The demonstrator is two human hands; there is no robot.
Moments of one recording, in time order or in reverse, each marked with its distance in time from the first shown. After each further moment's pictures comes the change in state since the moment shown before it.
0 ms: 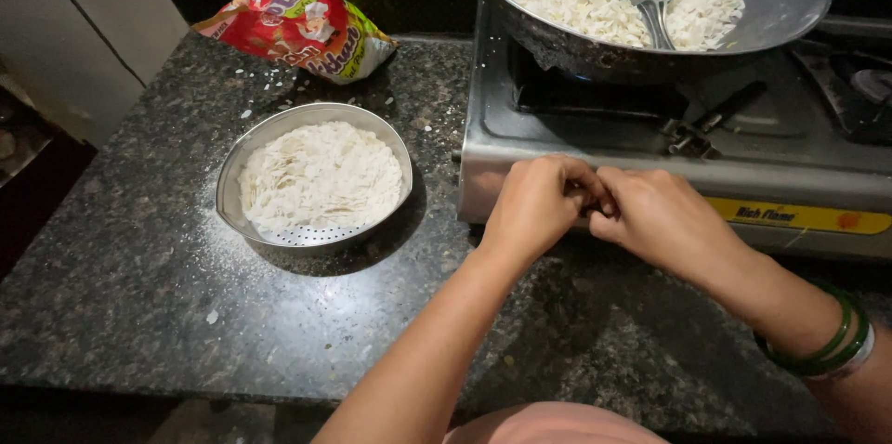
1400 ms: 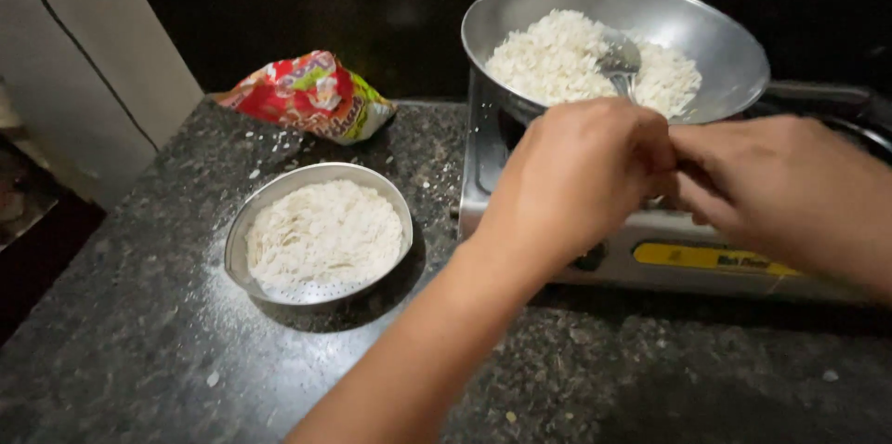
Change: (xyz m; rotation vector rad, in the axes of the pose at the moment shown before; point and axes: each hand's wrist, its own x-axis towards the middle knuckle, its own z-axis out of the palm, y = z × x) left_hand 0.027 0.114 -0.059 0.136 0.116 0.556; right_hand 0.005 -0.035 -0.142 -0.390 -0.072 0.068
